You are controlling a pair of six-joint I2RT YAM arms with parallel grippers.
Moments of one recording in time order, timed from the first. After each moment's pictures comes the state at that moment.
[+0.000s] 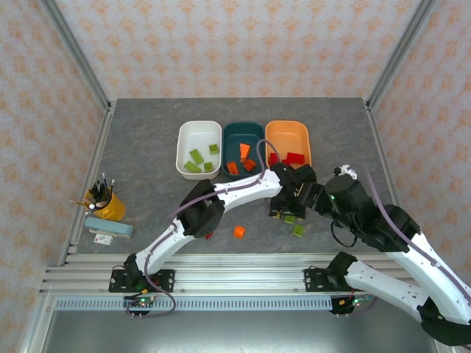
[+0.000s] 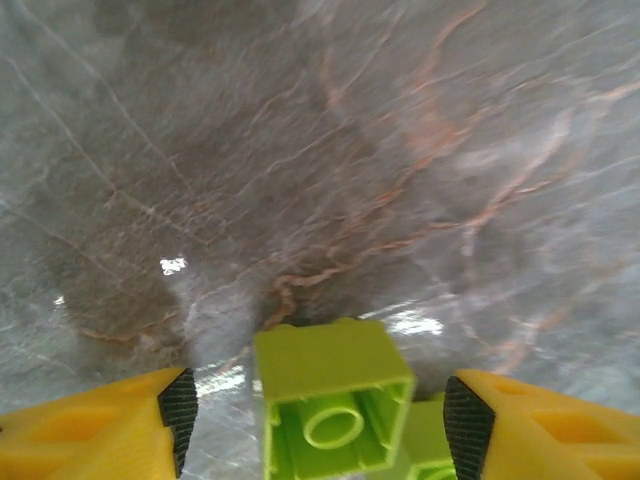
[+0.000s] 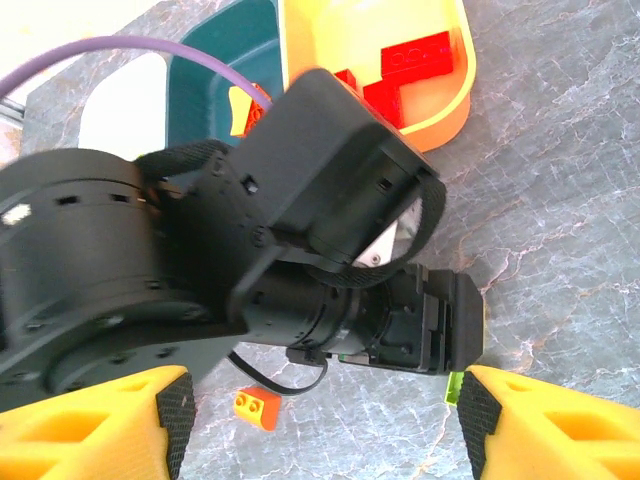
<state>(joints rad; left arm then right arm) -1.00 2.47 2.19 -1.13 0.23 -0.88 0.77 0.71 1.06 -1.14 0.30 0.96</state>
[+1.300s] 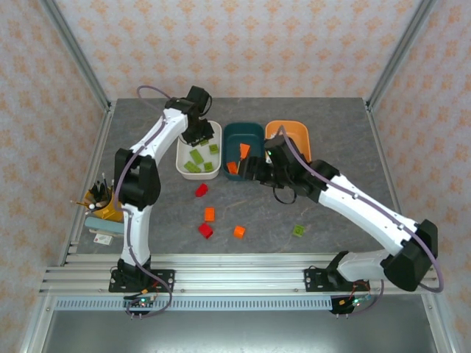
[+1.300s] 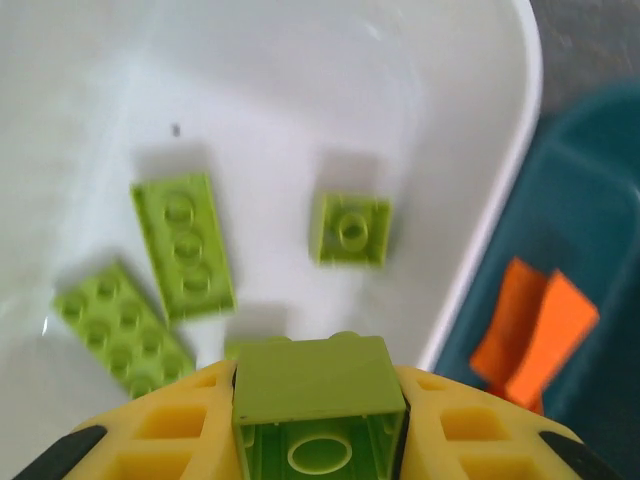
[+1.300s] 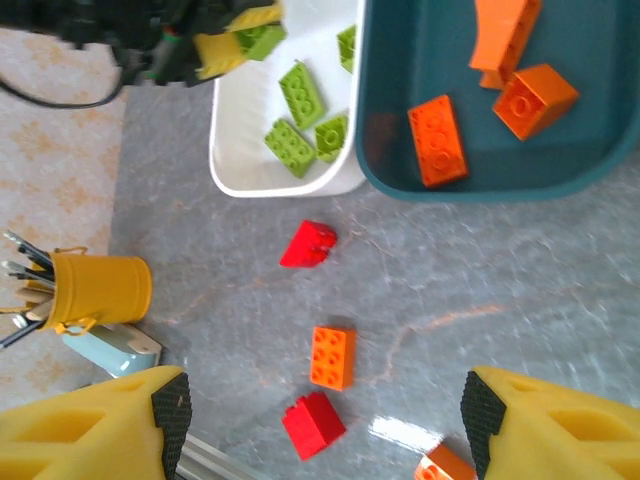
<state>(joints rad) -0.26 2.19 2.03 -1.07 0.02 -0.76 0.75 1.31 1.20 -0.62 -0.08 0.84</state>
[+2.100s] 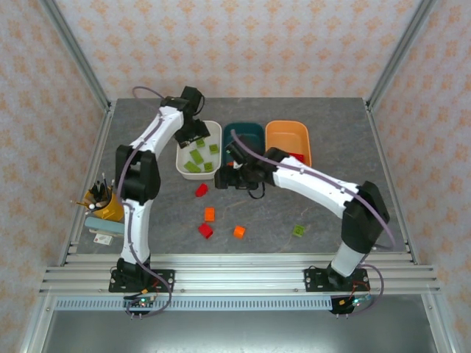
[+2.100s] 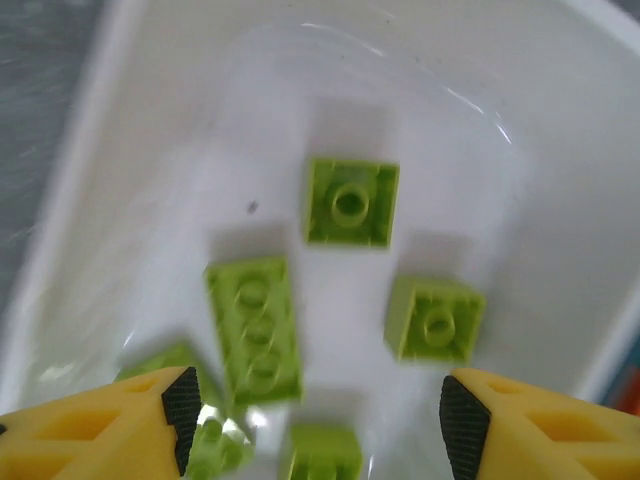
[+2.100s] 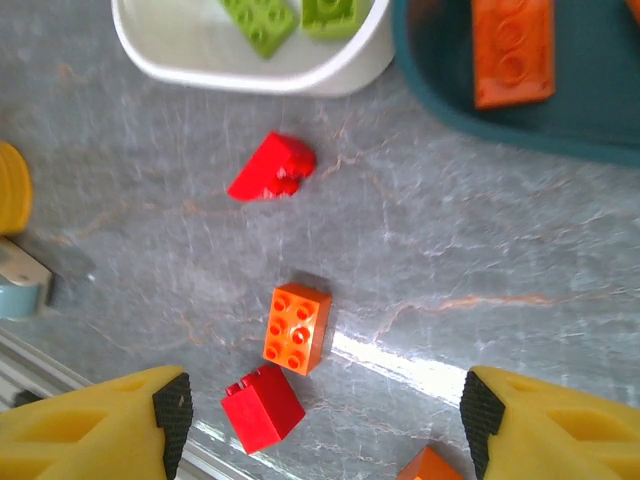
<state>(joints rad) -0.21 2.15 1.99 -1.10 -0.01 -0.73 0.86 1.71 1.43 -0.76 -0.12 0.71</state>
